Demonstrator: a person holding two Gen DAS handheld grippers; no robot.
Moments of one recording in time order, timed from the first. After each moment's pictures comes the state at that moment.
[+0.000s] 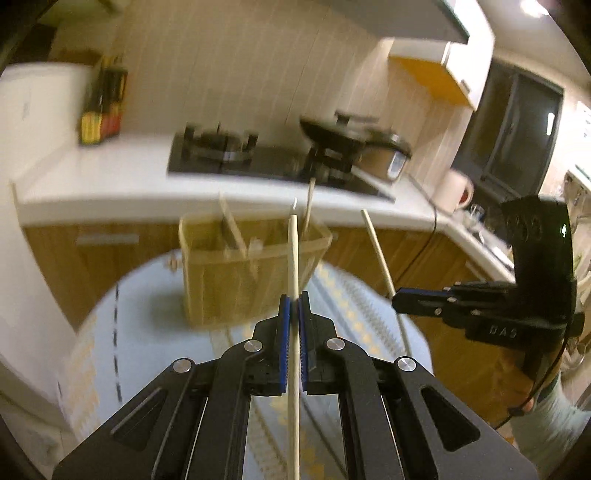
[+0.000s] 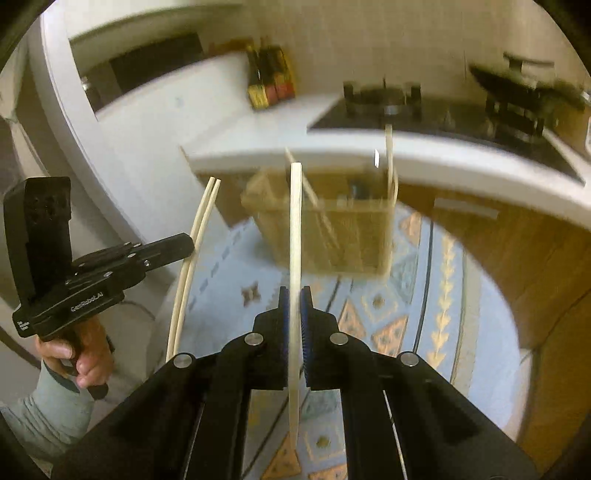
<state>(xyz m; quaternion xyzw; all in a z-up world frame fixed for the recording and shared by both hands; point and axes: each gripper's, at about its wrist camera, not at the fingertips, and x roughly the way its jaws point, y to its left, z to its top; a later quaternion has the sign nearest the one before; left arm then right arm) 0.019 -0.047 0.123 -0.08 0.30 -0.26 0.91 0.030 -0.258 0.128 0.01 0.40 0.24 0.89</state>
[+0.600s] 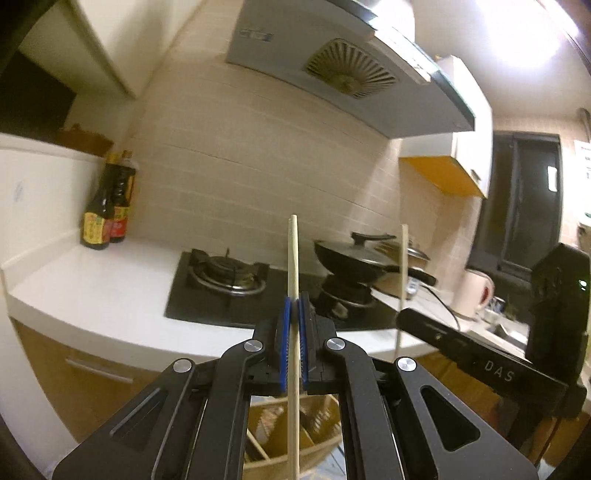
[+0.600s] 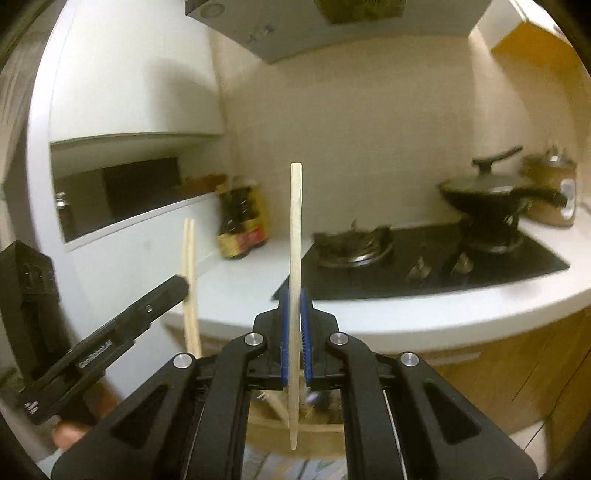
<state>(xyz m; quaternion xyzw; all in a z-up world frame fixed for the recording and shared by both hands) 0.111 -0.073 0.165 -0.13 0.10 -0.20 0.97 0.114 -0.269 0.179 0.07 0.15 0.18 0.97</state>
